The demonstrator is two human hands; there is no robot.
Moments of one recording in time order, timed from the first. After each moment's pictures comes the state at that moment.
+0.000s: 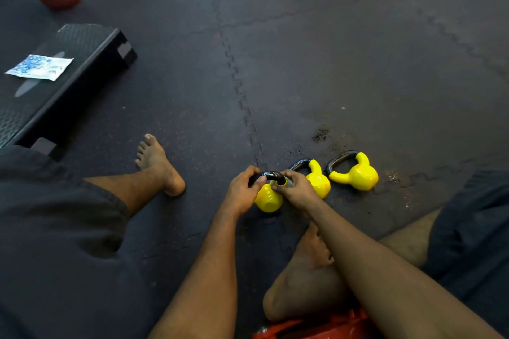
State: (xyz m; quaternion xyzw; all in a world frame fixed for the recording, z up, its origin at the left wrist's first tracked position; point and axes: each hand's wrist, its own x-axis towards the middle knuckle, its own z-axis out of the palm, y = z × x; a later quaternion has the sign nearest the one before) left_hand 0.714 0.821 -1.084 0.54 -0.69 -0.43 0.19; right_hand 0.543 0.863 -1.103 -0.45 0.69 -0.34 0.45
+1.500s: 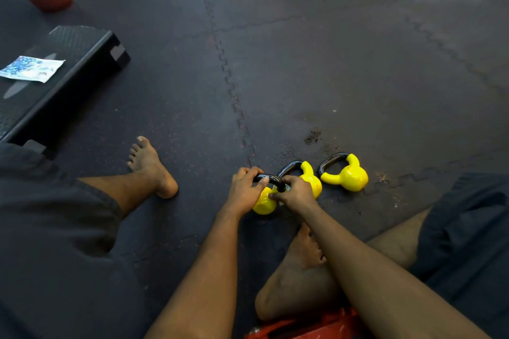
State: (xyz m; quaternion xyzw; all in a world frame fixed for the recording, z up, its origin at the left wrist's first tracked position) left_hand 0.690 0.825 -1.078 0.55 -0.72 -0.41 0.14; right_hand 0.537 0.873 -1.098 -0.45 0.77 -0.26 0.38
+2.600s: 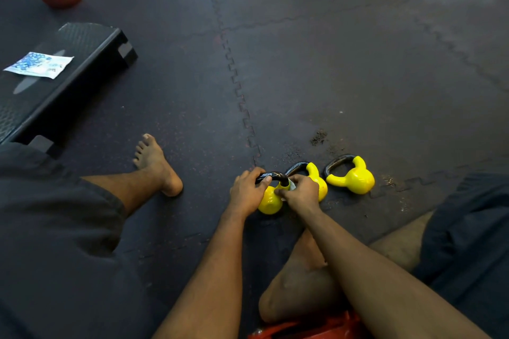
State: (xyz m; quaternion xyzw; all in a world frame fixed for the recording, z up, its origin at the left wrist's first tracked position) left_hand 0.694 0.823 -1.087 0.58 -0.73 -0.34 0.13; right_hand 0.548 0.871 -1.089 -0.38 0.81 -0.30 0.33
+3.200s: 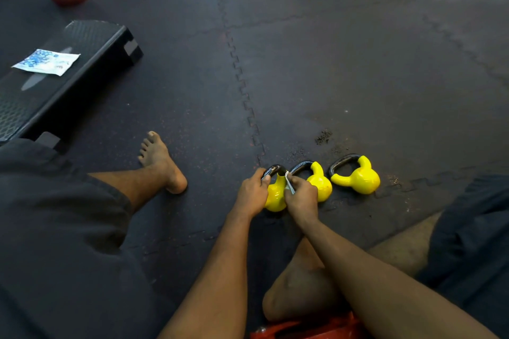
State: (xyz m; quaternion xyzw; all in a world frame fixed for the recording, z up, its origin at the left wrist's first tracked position) left_hand 0.692 0.830 -1.088 0.58 -0.68 -0.42 0.17; right_hand 0.567 0.881 -1.096 -0.40 0.79 -0.36 0.30
